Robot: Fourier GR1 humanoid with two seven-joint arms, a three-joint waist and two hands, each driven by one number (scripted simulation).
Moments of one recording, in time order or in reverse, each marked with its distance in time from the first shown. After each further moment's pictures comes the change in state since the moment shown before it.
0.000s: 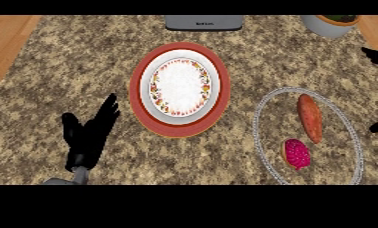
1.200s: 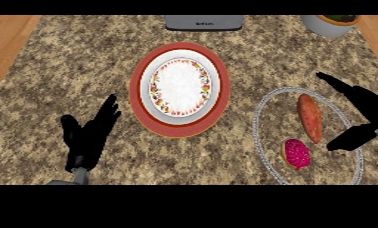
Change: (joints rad) left arm 0.023 -0.071 0.083 -0.005 -0.090 -0.078 0.008; right arm 0.149 0.236 -0.032 -0.273 0.313 -0.009 0.292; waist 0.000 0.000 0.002
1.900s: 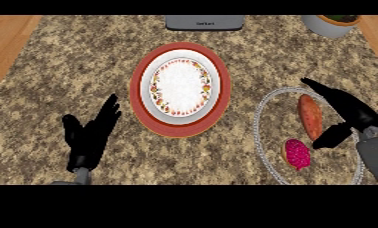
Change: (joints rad) left arm 0.008 -0.047 0.037 -0.015 -0.051 -0.023 0.023; right arm -0.052 0.130 -0.016 0.141 0.202 0.008 -0.034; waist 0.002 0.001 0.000
